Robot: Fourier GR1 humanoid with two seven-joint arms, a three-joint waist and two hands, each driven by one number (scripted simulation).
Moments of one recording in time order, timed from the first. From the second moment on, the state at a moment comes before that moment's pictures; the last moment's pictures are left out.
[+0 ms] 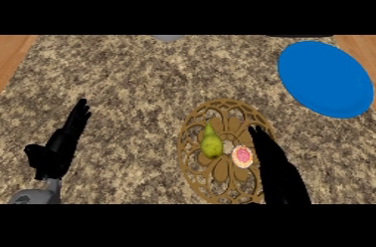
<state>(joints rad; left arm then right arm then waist) -0.05 0.35 -0.10 -1.34 0.19 0.08 -0.14 0.04 -0.21 0.58 -1.98 0.85 0.03 0.88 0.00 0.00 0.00</state>
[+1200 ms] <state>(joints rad) -0.05 0.29 0.01 -1.34 0.09 -0.02 -0.13 -0.05 -0.10 0.43 -1.61 0.93 0.10 0.77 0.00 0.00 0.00</state>
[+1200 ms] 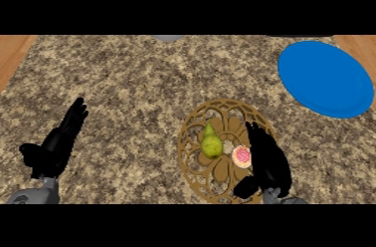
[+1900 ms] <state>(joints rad) -0.07 0.24 0.04 -1.33 0.05 -0.03 -0.12 -0.10 -0.09 0.41 -1.50 0.96 0.06 0.56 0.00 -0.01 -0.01</state>
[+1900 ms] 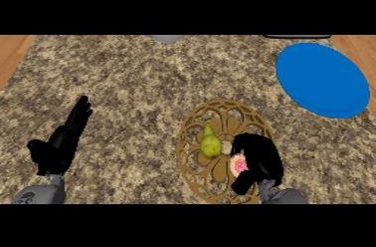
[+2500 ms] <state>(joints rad) -0.02 0.26 0.07 -1.37 0.06 -0.02 -0.11 0.07 -0.53 -0.18 -1.44 0.72 -0.10 0.29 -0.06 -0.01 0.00</state>
